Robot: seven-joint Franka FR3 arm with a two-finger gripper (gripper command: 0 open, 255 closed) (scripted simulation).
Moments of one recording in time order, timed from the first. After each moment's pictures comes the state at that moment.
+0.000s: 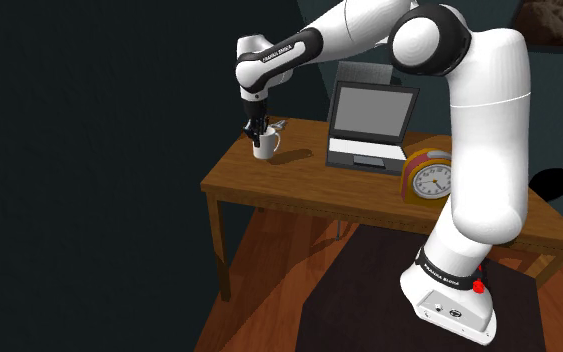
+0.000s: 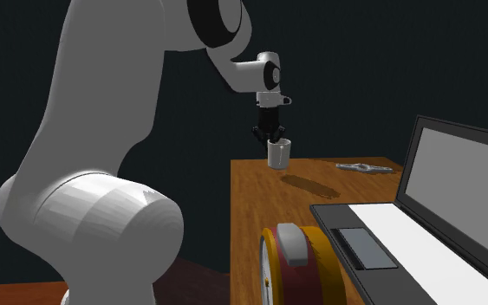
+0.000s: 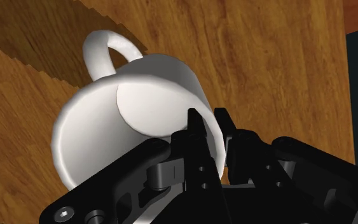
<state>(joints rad) -0.02 0.40 -0.03 -1.63 -0.06 2.00 -0.14</state>
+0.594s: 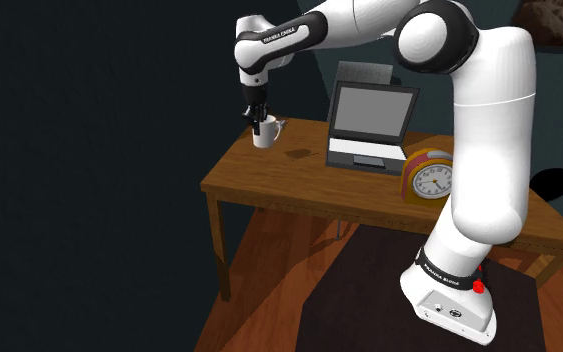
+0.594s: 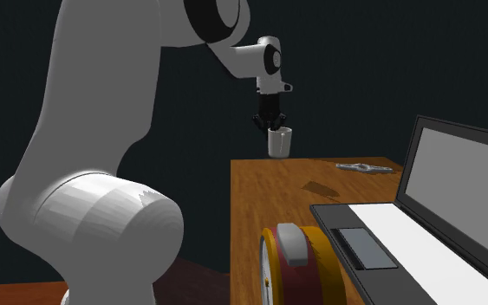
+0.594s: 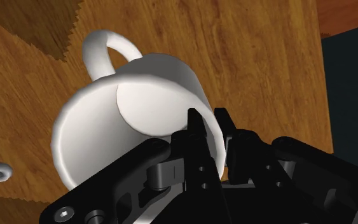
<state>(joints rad) -0.01 0.37 -0.03 -1.56 -0.05 1.89 -0.14</state>
